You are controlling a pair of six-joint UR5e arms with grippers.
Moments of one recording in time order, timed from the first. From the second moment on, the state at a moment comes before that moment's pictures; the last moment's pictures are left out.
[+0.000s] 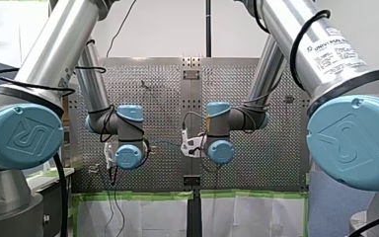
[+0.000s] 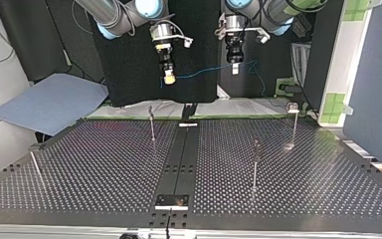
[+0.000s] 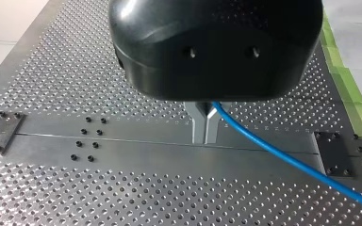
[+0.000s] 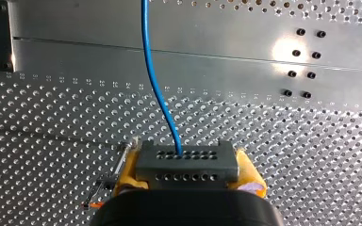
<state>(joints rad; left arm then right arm) -0.55 -1.99 -2.39 -1.89 -2.15 -1.63 2.37 -1.00 2.02 -1.04 1.83 1.47</state>
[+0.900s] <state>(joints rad) -0.54 -2.10 -2.39 -1.92 -2.18 -1.62 2.37 -1.00 2.02 -1.04 1.83 1.47</state>
